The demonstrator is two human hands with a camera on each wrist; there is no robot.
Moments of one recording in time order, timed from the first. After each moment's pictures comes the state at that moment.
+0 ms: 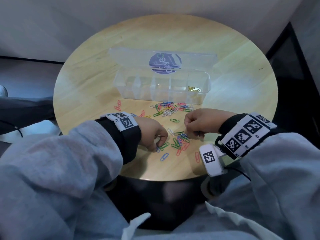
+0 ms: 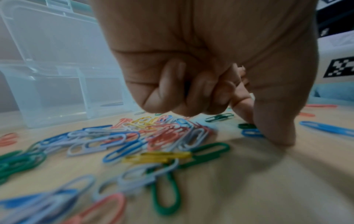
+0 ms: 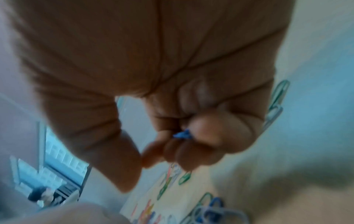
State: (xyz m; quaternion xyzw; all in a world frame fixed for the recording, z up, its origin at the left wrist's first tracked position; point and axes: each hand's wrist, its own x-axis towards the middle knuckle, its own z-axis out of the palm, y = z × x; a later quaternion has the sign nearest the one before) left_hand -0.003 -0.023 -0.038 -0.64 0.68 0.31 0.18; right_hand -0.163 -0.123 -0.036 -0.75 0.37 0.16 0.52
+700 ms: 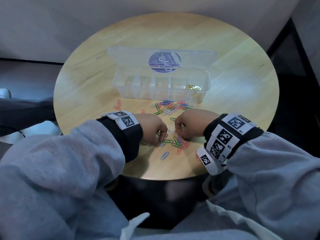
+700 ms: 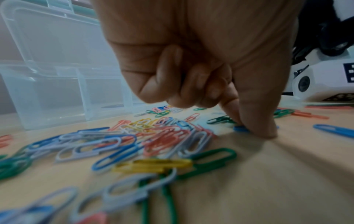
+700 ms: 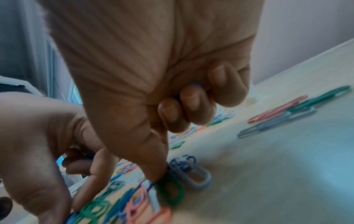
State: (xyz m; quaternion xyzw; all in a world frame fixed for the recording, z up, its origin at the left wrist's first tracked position) left_hand -0.006 -0.028 -0.038 -0.67 0.67 0.27 0.17; right_hand -0.139 -0.106 -0.038 -0.91 0.29 0.22 0.21
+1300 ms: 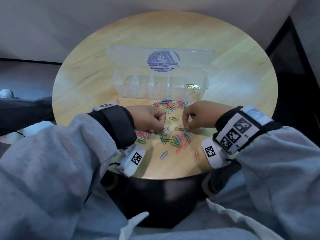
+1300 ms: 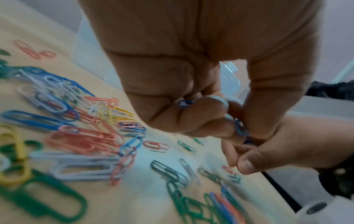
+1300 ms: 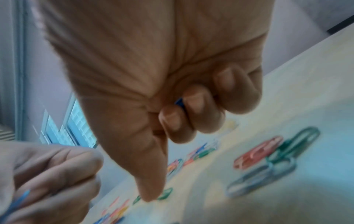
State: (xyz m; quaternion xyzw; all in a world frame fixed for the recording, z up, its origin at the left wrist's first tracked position) left_hand 0.008 -0.030 -0.027 -0.66 0.47 0.57 -0.13; right_hand -0.158 -0.126 -0.031 -0.88 0.33 0.17 0.28
